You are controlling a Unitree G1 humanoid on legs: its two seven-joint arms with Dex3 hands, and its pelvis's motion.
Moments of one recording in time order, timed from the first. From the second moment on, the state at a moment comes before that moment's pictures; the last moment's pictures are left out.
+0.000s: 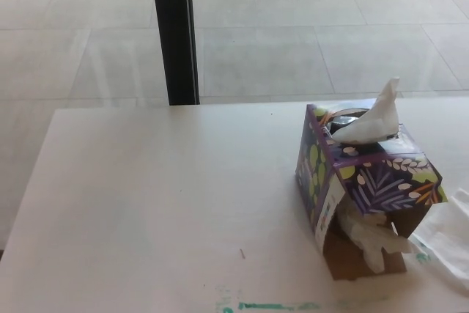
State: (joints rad) left_arm 0.09 0.68 0.49 1.26 -0.18 -0.08 -0.34; right_arm 0.00 -1.05 -0.39 0.26 -0.57 -0.26 0.11
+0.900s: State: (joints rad) left_arm 0.09 0.68 0.48 1.27 -0.18 -0.08 -0.33; right_arm 0.02 -0.59 -0.85 0.90 -0.27 -0.17 0.00
